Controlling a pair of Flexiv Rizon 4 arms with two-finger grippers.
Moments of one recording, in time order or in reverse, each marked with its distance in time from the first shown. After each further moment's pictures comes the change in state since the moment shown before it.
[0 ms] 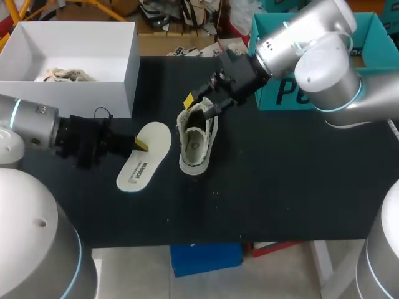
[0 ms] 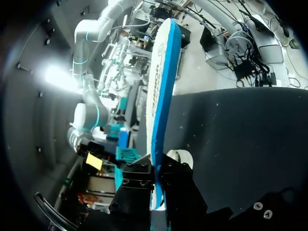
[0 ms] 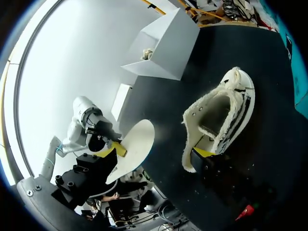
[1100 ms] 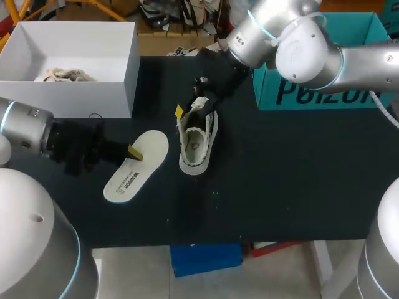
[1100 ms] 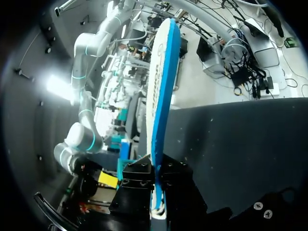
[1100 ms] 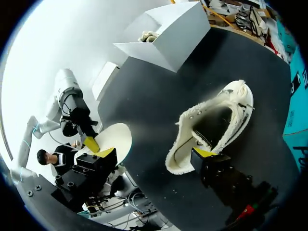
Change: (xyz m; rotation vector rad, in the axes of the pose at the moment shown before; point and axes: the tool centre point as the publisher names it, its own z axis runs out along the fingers) left arm 0.006 -0.027 -0.008 0.092 -0.009 0.037; right arm -0.008 0.003 0.024 0.157 -0.251 -0.204
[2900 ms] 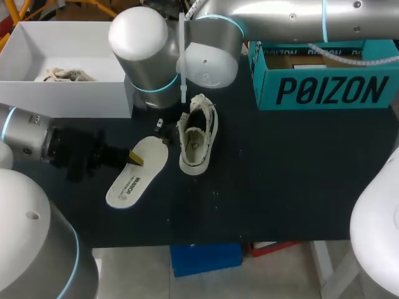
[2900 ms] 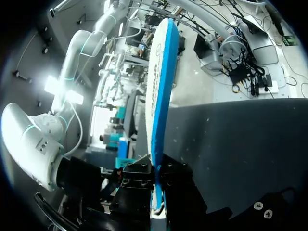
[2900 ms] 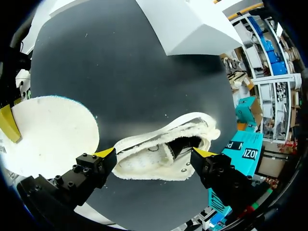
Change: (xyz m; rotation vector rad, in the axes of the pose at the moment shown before) left arm 0.010 -0.004 0.005 -0.023 0.017 0.013; right arm -0.023 0.009 0.049 0.297 -0.849 -0.541
